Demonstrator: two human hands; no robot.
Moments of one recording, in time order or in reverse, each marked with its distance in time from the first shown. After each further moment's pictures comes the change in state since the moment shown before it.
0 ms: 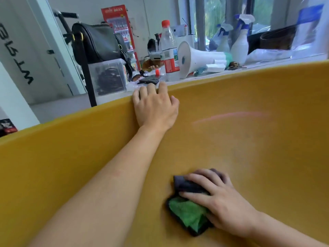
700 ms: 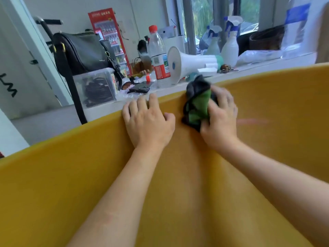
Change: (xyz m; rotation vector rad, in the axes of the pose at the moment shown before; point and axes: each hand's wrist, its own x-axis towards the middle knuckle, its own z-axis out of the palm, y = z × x) left_hand -0.002 0.008 -0.002 0.009 0.025 -0.059; right_hand 0.122 0.093 -0.060 -0.043 0.685 0.570
